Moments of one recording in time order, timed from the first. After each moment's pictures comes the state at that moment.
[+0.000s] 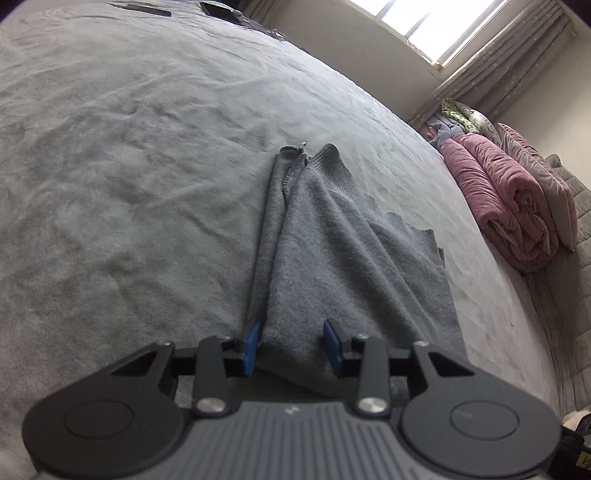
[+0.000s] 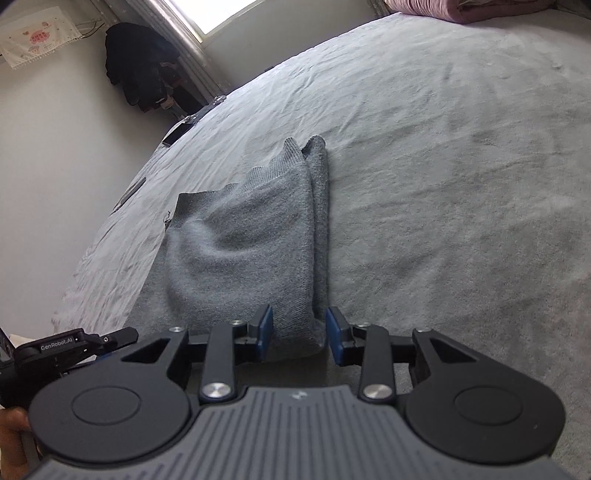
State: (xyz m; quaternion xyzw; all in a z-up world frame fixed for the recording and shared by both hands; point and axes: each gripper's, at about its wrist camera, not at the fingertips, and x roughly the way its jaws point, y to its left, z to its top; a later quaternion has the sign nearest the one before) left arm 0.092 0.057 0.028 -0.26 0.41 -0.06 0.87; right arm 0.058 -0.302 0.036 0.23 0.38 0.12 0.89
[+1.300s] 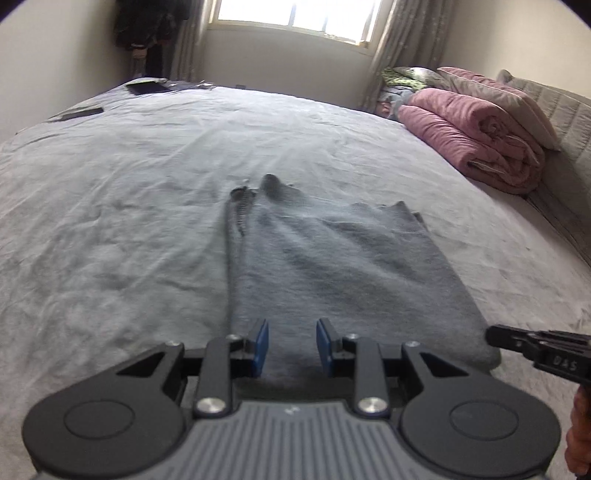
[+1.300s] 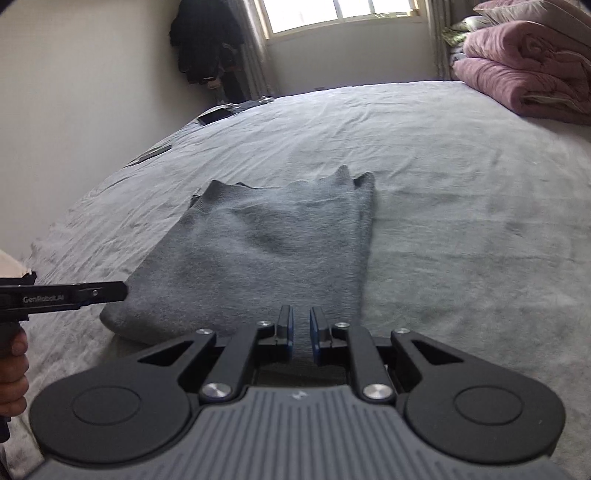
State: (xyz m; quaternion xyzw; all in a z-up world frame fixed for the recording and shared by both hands) left arm 0.064 0.014 0.058 -0.06 0.35 -0.10 0.93; right arm 0.045 -0.256 0.052 0.07 0.33 0.16 0.93
